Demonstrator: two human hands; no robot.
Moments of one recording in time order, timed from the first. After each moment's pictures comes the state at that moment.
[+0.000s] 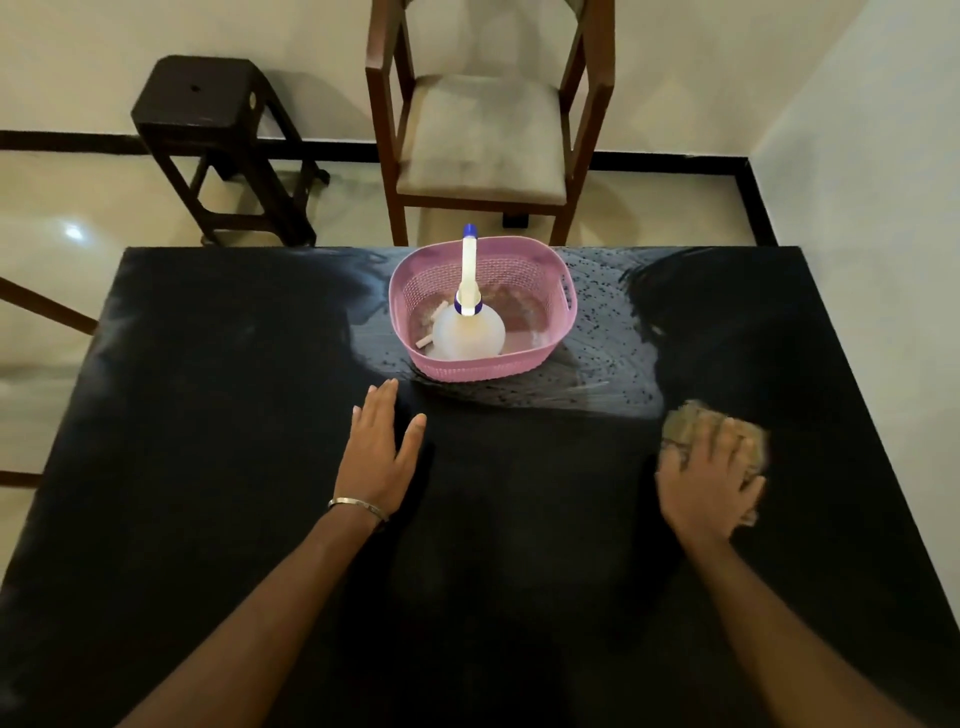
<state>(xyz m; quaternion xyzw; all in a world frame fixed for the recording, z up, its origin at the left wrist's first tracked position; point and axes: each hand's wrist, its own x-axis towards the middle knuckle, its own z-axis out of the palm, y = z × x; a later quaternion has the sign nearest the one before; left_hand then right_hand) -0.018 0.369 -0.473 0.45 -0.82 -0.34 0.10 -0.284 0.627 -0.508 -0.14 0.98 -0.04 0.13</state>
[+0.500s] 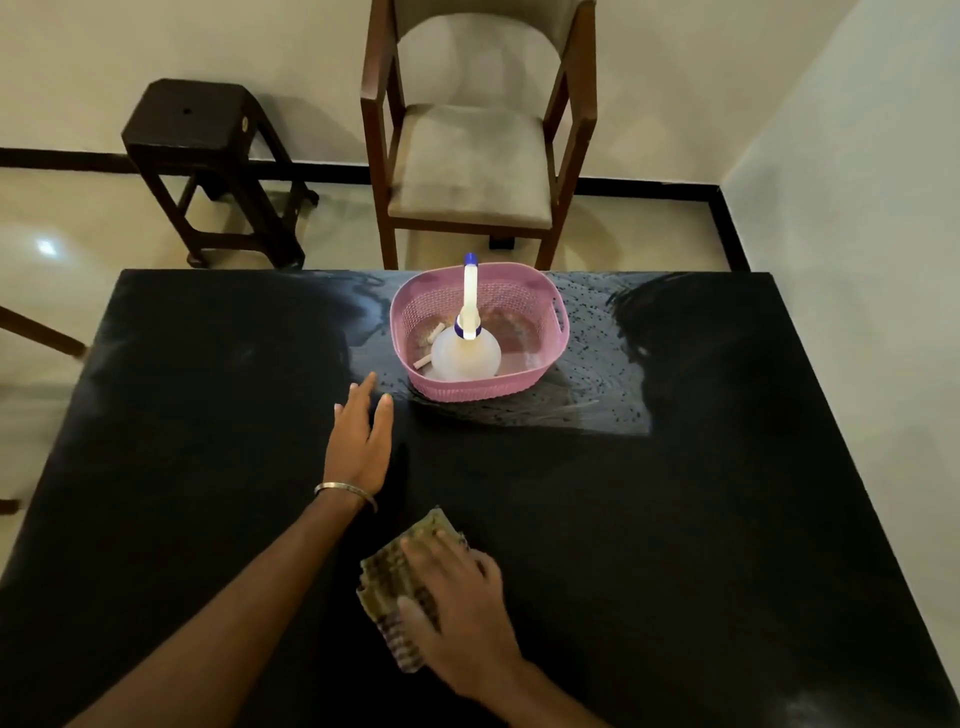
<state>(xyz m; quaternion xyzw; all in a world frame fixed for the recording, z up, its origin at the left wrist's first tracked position) -0.025 0.336 -0.446 0.52 -0.70 -0.47 0.13 -0.050 0.548 -0.458 -0.49 0.77 -0.17 0.37</state>
